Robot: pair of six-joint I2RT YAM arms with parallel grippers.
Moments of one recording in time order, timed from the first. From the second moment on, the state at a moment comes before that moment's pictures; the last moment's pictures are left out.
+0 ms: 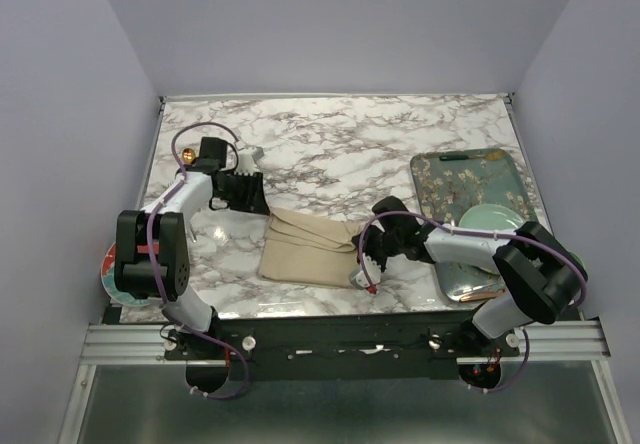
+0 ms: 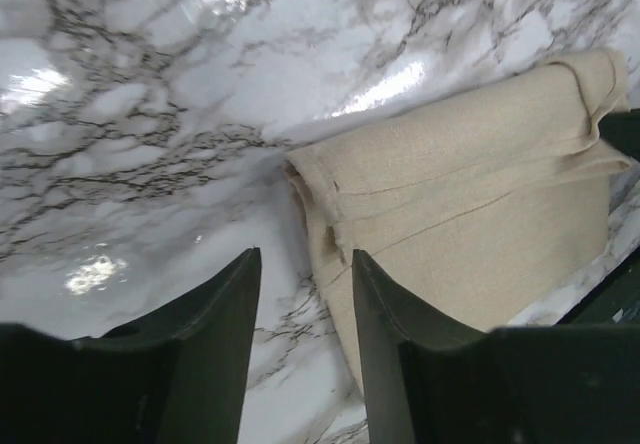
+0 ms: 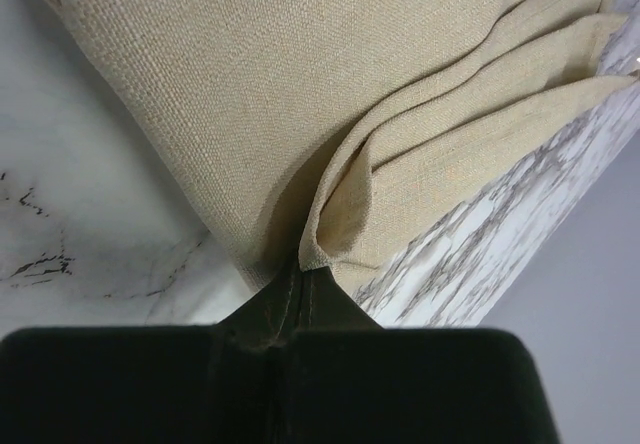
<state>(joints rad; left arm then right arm) -0.09 1.64 1.02 -0.54 0.59 0.10 0.72 1.52 0.64 -0.06 -0.42 -1.96</state>
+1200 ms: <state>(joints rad) -0.13 1.69 1.06 -0.49 0.52 -0.03 0.70 1.51 0.62 -0.04 -0.44 -1.98</state>
